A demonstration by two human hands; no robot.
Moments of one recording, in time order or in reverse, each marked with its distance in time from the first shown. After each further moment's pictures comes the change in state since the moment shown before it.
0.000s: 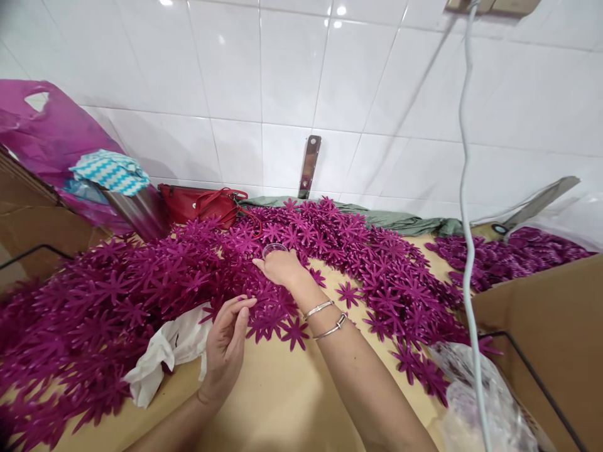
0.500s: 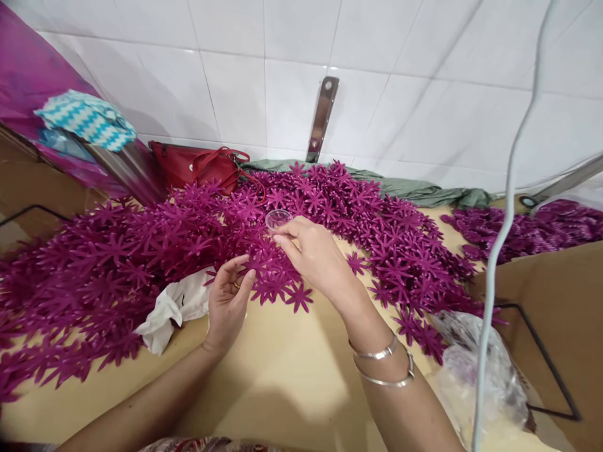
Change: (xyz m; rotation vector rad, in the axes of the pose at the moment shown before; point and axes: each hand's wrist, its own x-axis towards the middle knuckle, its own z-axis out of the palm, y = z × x) left_hand 0.003 0.002 0.006 -0.318 0.063 -0.299; right_hand -0.101 0.005 -0.032 0.422 0.427 -0.175
